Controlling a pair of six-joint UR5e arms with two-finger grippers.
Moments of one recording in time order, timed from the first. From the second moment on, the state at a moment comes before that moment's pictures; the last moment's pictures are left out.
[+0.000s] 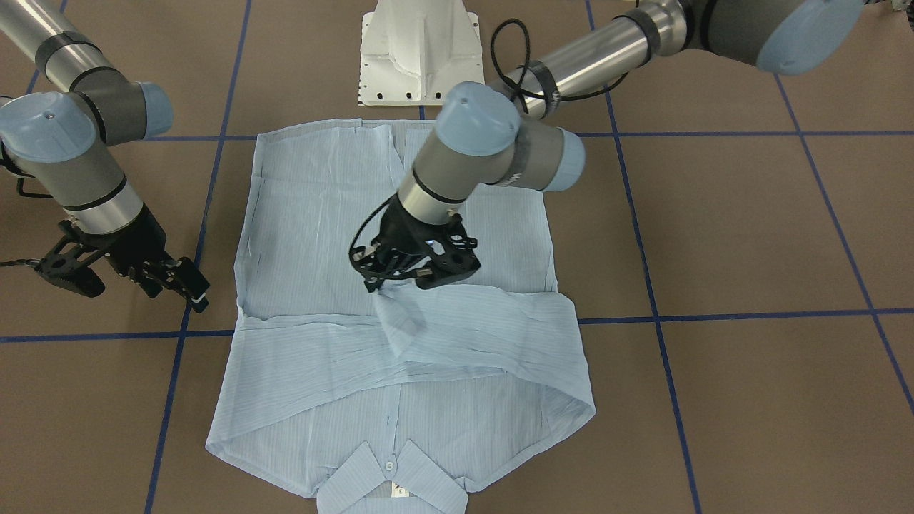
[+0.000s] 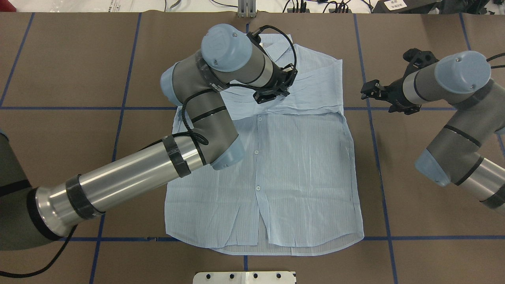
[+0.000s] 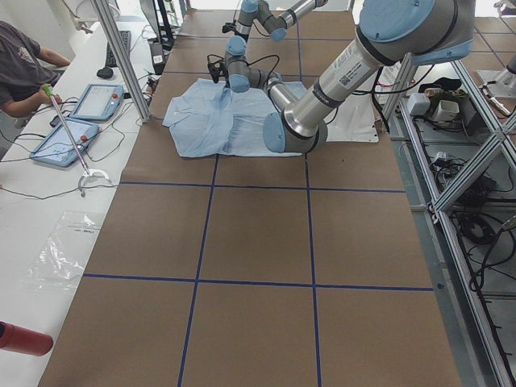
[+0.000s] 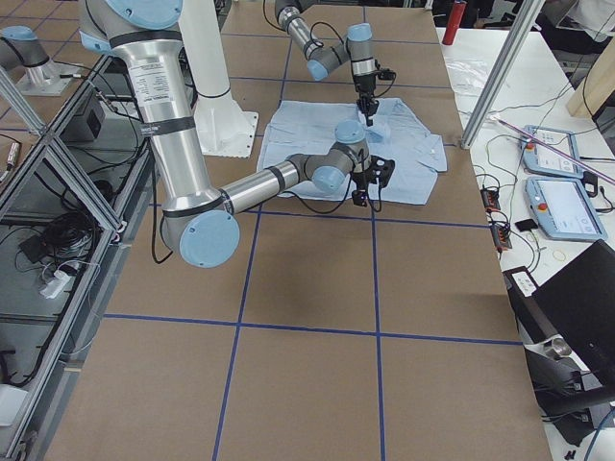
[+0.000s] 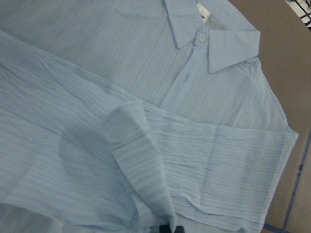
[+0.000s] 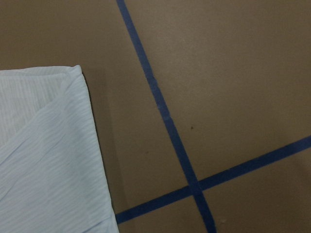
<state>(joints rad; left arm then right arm) -0.60 -2.64 -1.13 -2.23 -1.88 -1.85 0.86 -1.34 1.65 -1.04 1.92 1.41</state>
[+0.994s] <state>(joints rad) -0.52 -2.74 -1.13 -2.21 -1.77 -1.90 0.79 -1.40 1.73 -1.04 1.92 1.51</state>
